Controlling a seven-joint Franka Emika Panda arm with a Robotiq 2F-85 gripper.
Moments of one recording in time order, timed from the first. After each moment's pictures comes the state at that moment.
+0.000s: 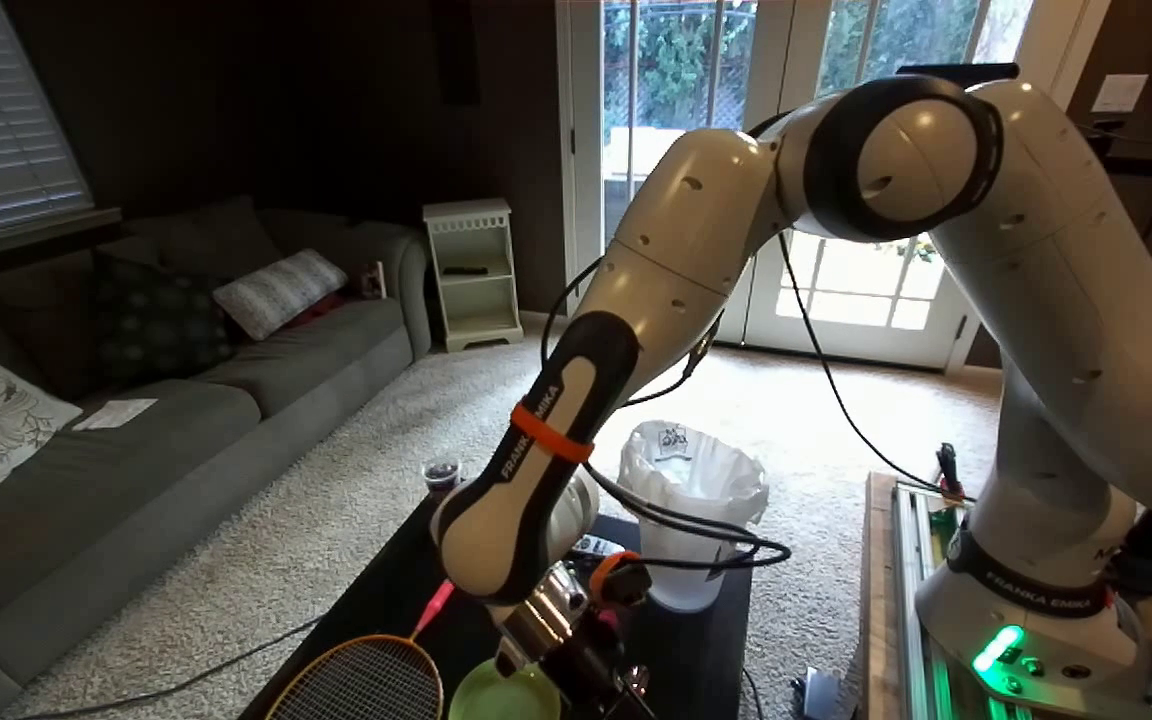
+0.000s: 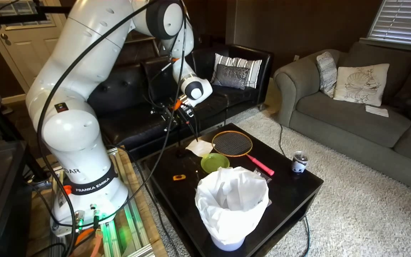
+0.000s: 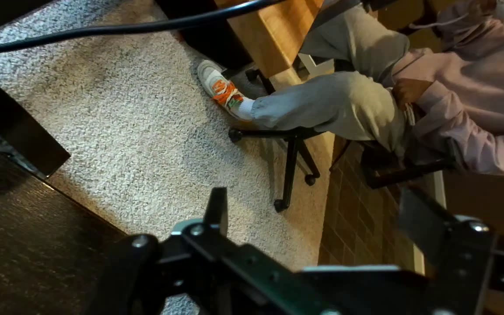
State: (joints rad) arm 0.21 0.71 0.28 -1.98 0.43 1.80 -0.64
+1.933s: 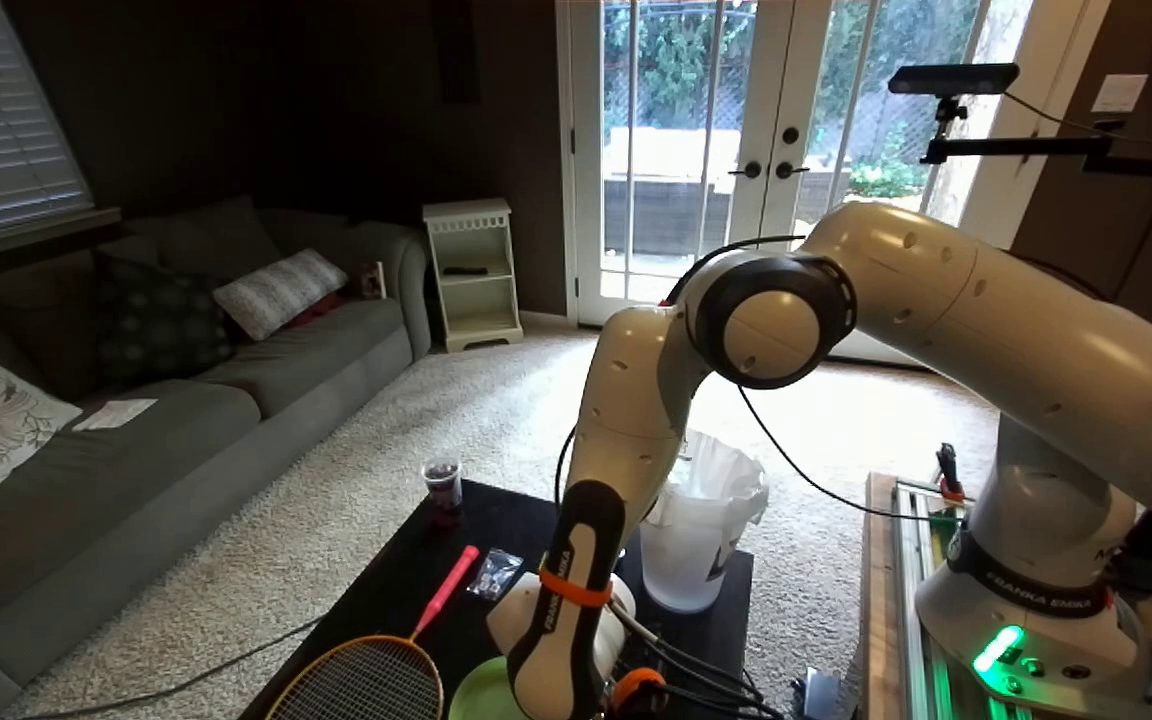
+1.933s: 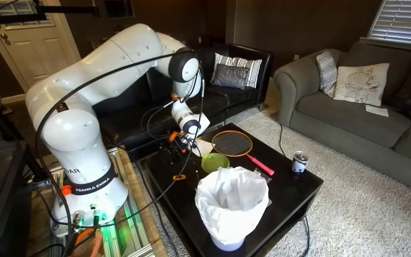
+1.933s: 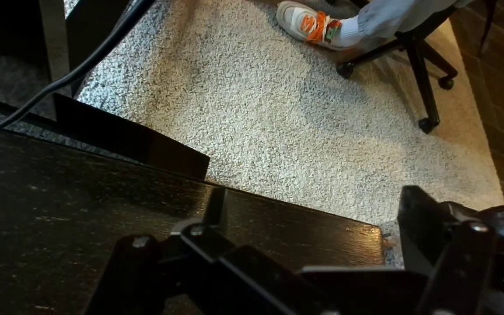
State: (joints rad) arm 0.21 1.13 0.25 -1.85 0.27 2.22 -0.21
